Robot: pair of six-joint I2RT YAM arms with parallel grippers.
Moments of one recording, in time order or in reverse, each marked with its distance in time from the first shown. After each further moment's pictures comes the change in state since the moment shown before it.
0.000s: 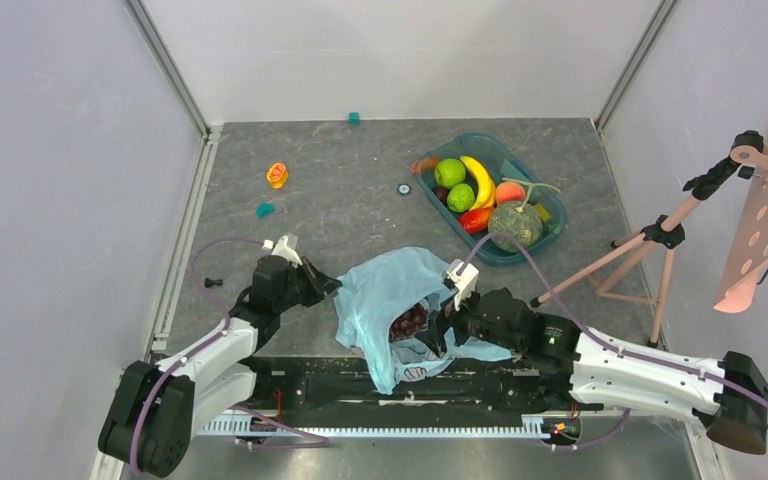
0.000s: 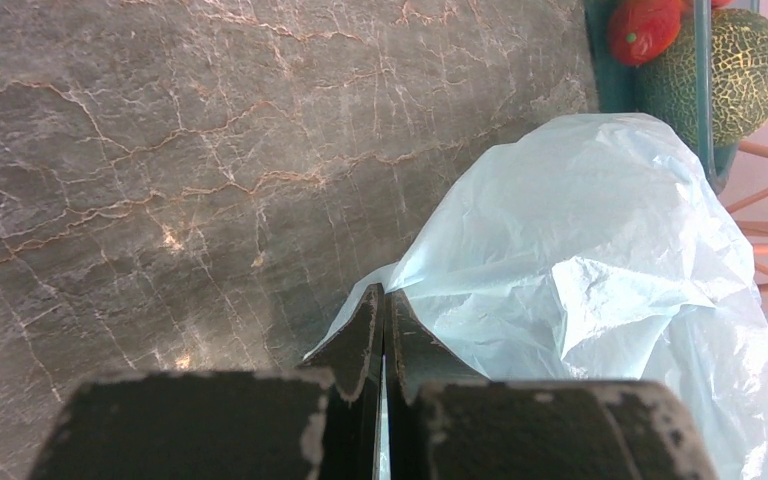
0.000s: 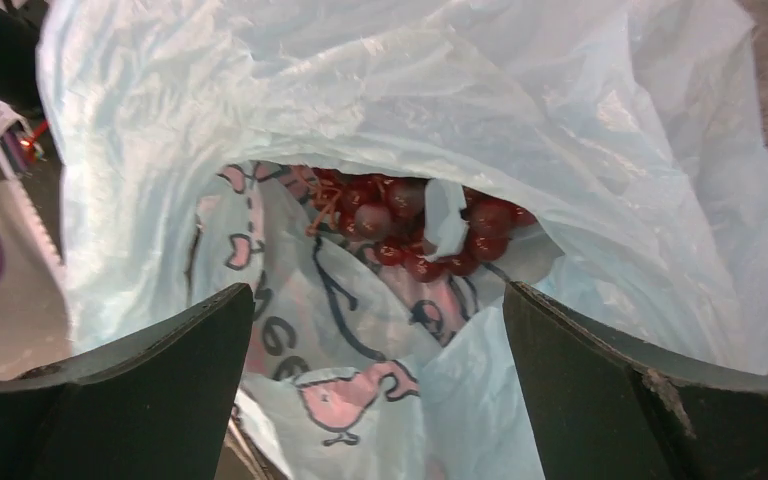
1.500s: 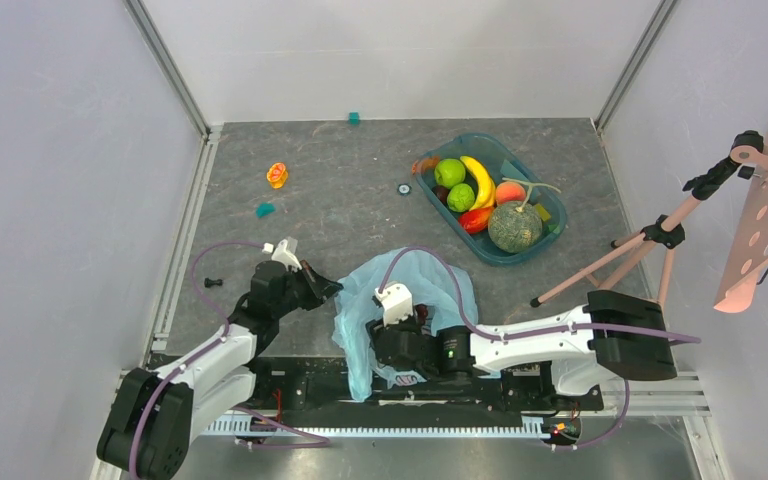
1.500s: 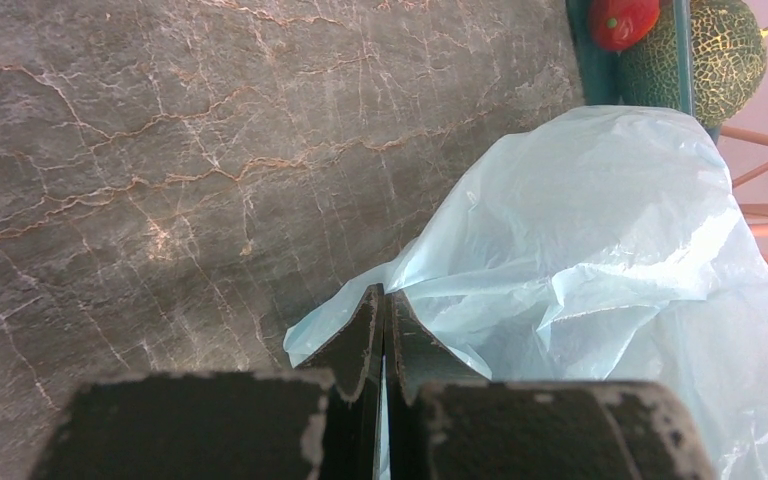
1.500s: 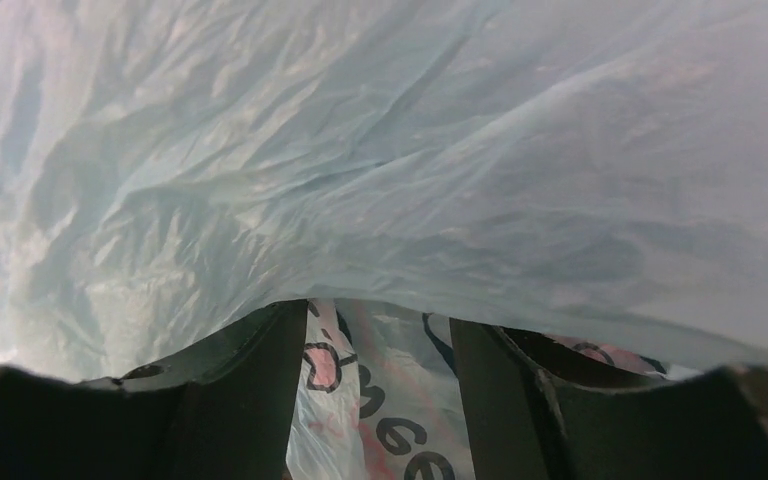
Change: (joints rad) left arm 0.000 -0.043 -0.056 0.054 0.031 -0.001; right arm 0.366 0.726 0.374 0.003 0.494 0.434
